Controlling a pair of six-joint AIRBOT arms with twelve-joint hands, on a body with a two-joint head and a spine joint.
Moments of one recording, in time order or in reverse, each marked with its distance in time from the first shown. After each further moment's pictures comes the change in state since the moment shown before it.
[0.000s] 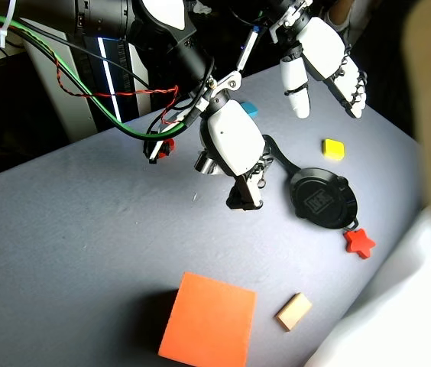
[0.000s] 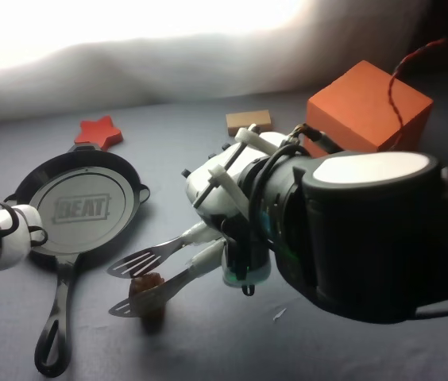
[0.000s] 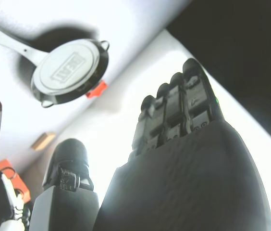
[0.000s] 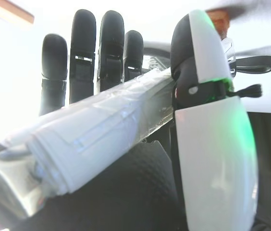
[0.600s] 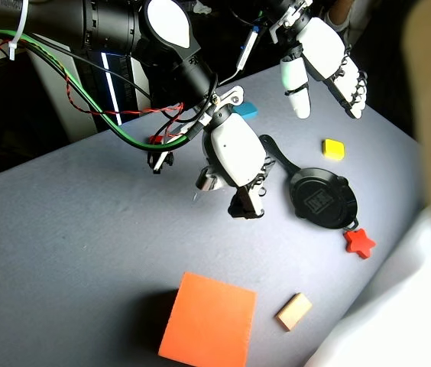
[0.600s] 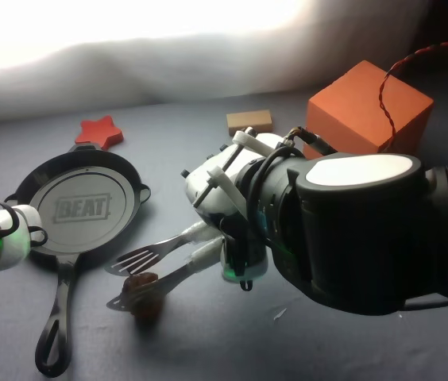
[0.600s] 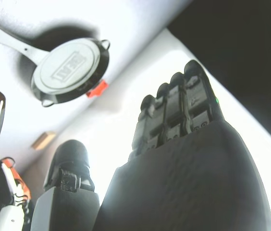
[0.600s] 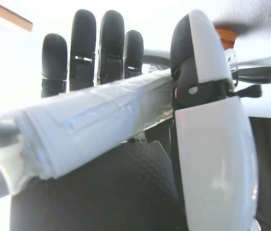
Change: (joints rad) left arm 0.000 0.000 0.000 0.000 -0.001 0.000; right arm -0.020 -0.013 0.041 -0.034 0.041 0.008
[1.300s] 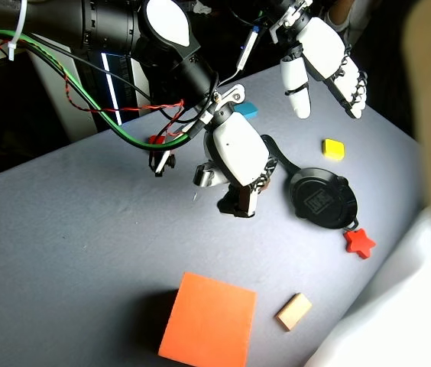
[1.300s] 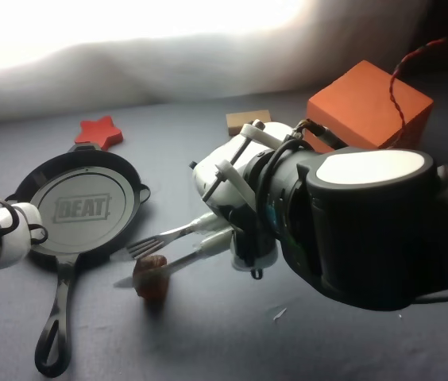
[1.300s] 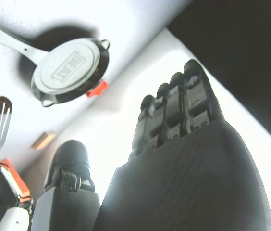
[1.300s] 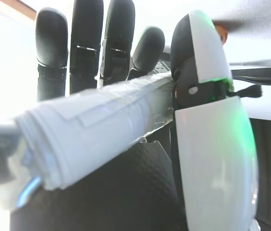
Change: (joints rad) left arm 0.000 -0.001 0.000 0.004 0.000 0.002; right arm 0.000 0.019 -0.008 -0.036 -0.008 -0.017
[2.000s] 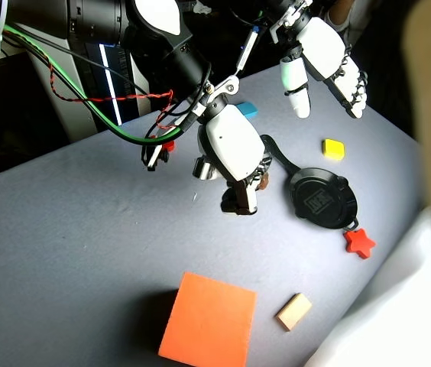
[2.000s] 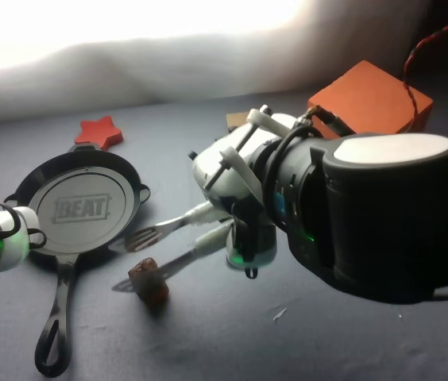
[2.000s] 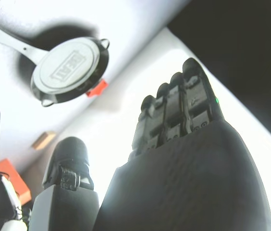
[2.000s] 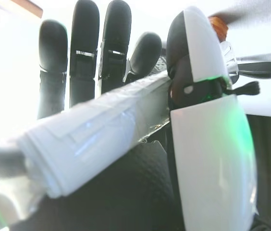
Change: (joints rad) left arm 0.000 0.000 0.000 0.000 0.000 0.003; right arm 0.047 0.035 -0.045 0.048 -0.007 -0.008
